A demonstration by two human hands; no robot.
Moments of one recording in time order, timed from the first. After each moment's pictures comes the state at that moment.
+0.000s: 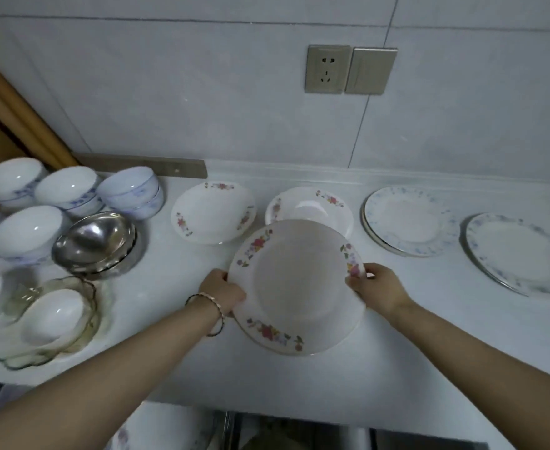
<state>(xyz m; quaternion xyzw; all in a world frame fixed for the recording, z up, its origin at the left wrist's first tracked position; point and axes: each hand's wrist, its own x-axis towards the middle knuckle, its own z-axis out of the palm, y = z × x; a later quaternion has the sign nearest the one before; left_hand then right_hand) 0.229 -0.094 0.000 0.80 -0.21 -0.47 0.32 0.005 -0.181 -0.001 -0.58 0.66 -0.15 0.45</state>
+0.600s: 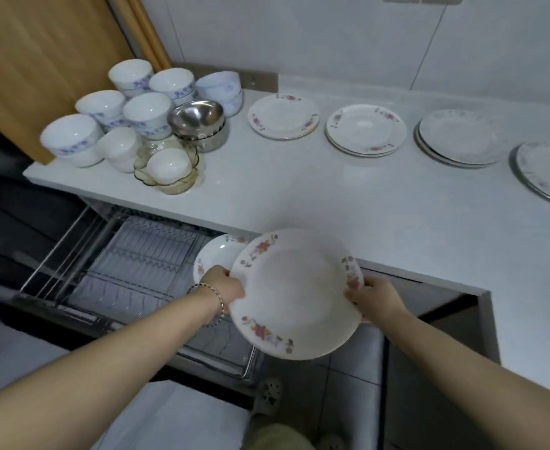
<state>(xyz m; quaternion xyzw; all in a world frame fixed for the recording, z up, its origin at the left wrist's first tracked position) 0.180 0.206 -0.035 0.84 -0.13 -0.45 0.26 -0.033 0.097 -0.042 -0.58 0.63 -0.02 0.52</state>
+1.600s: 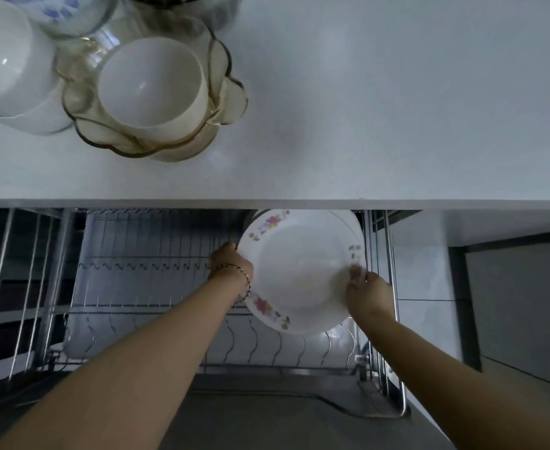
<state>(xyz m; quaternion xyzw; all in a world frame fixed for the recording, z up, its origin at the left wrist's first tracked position) 0.434 0.162 -0.286 0.88 -0.19 -0.44 0.08 0.233 0.153 -0.284 -0.46 0.79 0.03 0.40</state>
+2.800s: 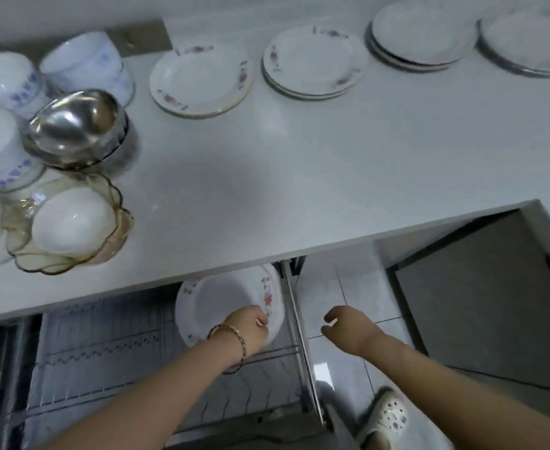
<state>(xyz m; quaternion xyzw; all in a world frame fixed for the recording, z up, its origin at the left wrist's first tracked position) 0.293 0.148 -0.165 0.72 -0.47 -0.50 -0.09 0.109 0.131 -0.180 -0.52 0.66 0.14 0.52</state>
